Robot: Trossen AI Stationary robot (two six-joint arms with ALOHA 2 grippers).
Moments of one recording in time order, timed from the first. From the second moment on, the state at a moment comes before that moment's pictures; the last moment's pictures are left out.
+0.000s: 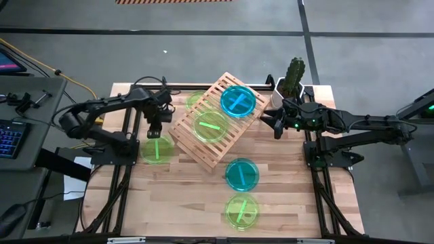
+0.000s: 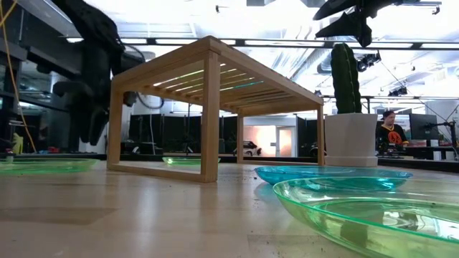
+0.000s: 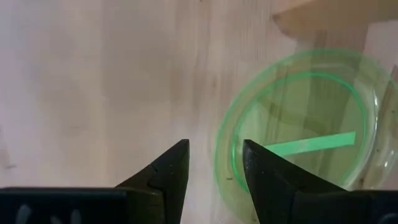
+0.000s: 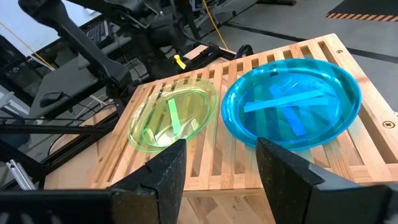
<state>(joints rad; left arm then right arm) 0.73 1.35 0.77 -0.99 0.14 0.66 -0.06 0.79 0.79 -0.33 0.29 0.52</state>
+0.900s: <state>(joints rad) 0.74 1.64 0.77 -0.99 0.22 0.82 -0.06 0.79 0.79 -0.33 0.29 0.54</state>
